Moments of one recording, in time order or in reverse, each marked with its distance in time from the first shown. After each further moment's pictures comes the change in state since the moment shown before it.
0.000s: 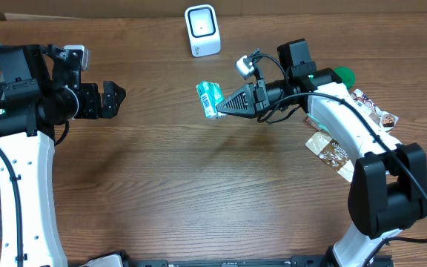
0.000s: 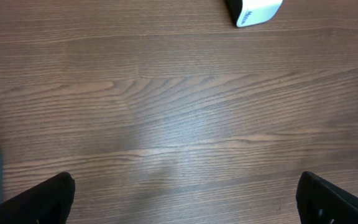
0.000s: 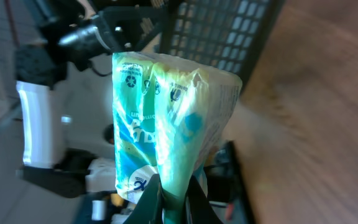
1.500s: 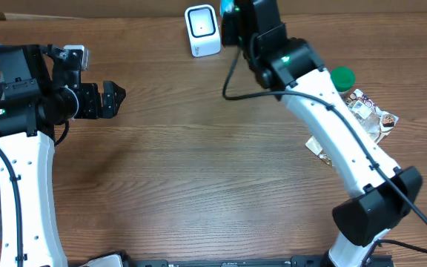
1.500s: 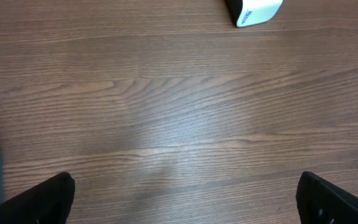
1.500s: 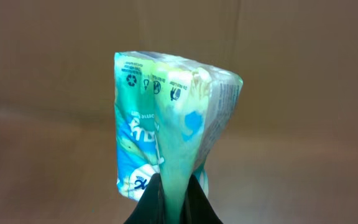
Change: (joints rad) left arm 0.000 0.000 0.000 0.000 0.000 0.000; right arm 0.262 0.016 0.520 0.133 1.865 0.031
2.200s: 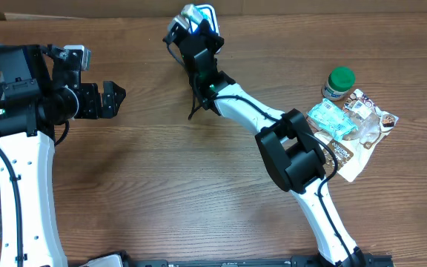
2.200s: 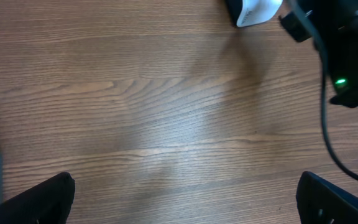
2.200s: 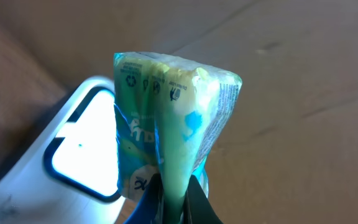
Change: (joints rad) left arm 0.000 0.000 0.000 0.000 0.000 0.000; right arm 0.086 0.602 0.001 0.810 0.330 -1.101
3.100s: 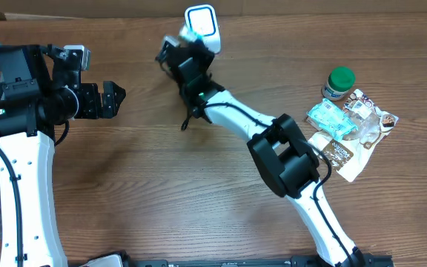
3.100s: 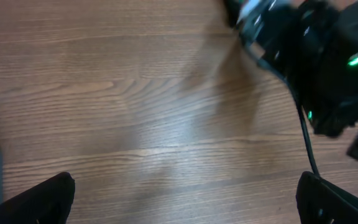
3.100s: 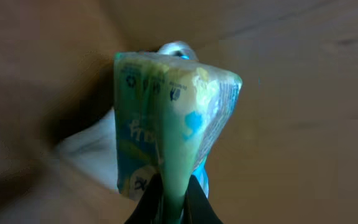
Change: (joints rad) left arm 0.000 0.000 0.000 0.000 0.000 0.000; right arm 0.074 -0.015 -0.002 -0.289 0.049 0.058
